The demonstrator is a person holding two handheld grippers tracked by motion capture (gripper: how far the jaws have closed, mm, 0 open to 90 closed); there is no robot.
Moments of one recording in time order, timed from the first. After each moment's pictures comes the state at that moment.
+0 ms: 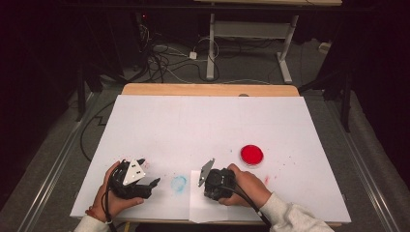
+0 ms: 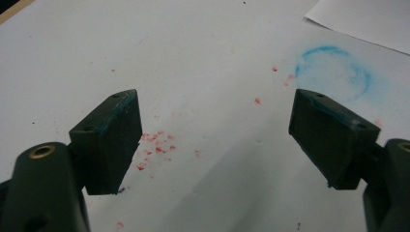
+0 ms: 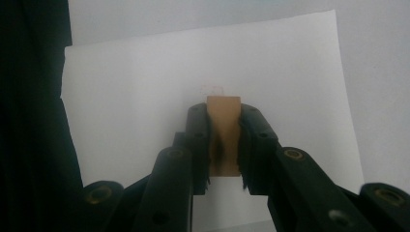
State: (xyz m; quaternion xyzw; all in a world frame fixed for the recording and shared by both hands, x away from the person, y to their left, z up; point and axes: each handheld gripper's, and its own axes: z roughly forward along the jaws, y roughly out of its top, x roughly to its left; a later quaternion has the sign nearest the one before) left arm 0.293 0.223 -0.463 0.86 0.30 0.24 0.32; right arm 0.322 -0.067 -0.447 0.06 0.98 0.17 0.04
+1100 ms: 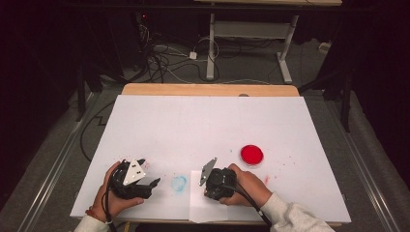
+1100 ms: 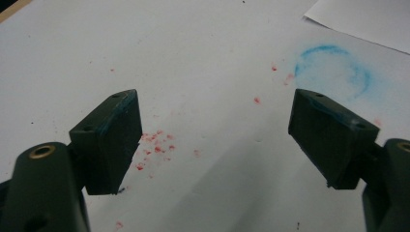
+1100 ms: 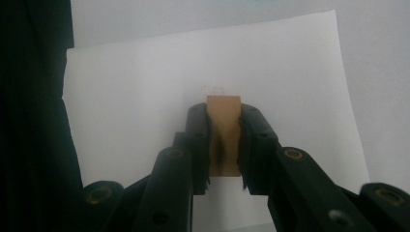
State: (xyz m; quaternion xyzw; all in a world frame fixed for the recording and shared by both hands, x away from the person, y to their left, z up) left arm 0.292 0.223 -0.463 0.86 0.30 0.24 0.32; right arm 0.323 -0.070 -0.449 0.06 0.98 0.19 0.04
